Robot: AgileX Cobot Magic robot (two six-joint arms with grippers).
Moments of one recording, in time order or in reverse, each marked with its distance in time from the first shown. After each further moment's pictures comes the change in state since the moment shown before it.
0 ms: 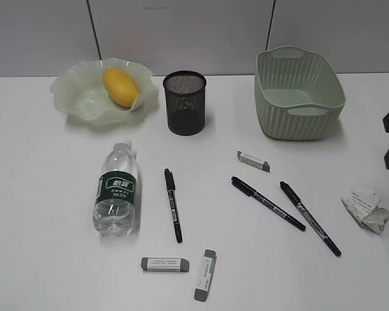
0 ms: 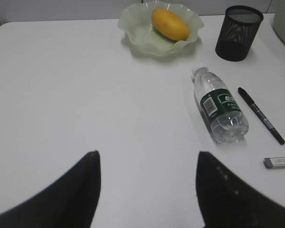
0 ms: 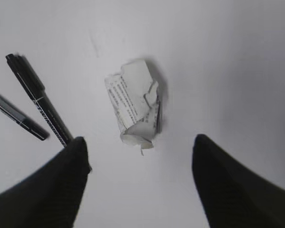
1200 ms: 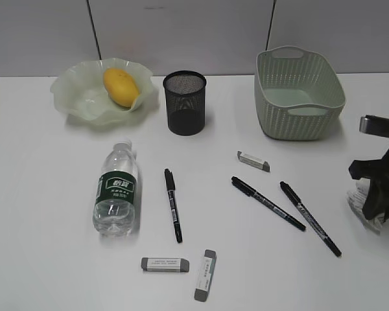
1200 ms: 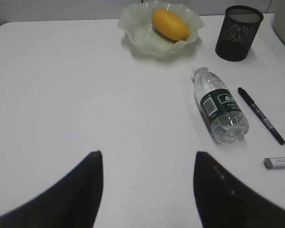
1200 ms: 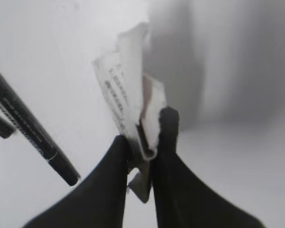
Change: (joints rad) left arm 0.000 0.000 0.000 0.000 0.000 0.000; right arm 0.000 0.289 -0.003 0.097 -0.018 -0.126
